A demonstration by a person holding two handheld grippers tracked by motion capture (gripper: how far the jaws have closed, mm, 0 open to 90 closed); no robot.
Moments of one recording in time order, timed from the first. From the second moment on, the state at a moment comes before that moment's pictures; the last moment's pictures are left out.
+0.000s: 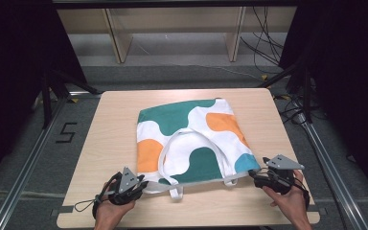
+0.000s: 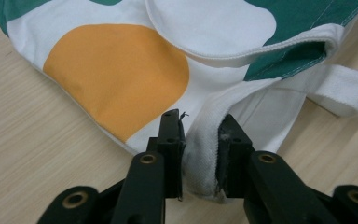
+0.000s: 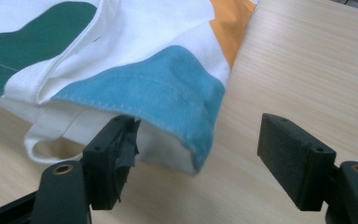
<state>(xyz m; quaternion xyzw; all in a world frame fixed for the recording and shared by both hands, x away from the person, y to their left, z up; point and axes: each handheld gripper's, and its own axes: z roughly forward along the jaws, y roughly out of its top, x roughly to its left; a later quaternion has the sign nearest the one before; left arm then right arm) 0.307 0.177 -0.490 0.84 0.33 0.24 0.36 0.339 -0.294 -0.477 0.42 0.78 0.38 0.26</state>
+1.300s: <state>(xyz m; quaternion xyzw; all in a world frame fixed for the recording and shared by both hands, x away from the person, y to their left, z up) 0.297 0.195 -0.498 0.83 0.38 0.25 0.32 0.317 -0.285 -0.466 0.36 0.81 0.38 0.25</state>
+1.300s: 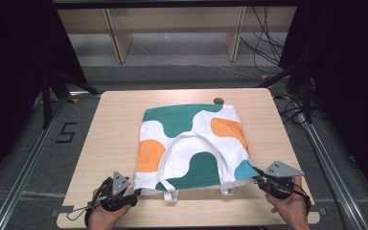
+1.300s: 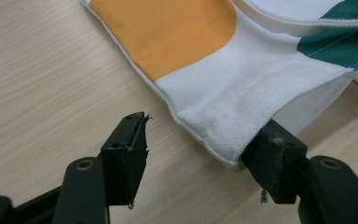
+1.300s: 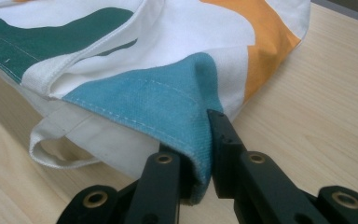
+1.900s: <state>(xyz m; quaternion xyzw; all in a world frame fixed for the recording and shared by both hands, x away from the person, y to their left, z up) 0.306 0.179 -0.490 0.84 0.33 0.26 0.34 0.317 -0.285 -0.468 0.37 0.81 0.39 0.24</state>
